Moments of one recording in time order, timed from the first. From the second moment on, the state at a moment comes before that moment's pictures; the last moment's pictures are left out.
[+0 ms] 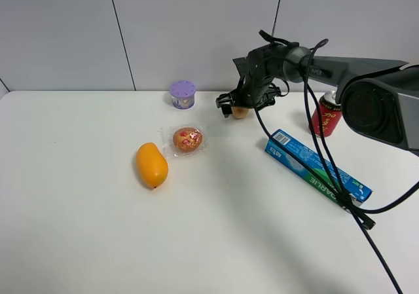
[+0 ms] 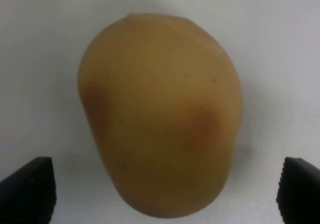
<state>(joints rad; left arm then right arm) 0.06 -0.01 -0.51 -0.02 1.05 0.01 0.39 2.42 -1.92 -0.11 0.69 0.15</state>
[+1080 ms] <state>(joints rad) 0.06 -0.01 -0.51 -0.02 1.05 0.01 0.43 1.90 -1.91 -0.10 1.21 0.08</state>
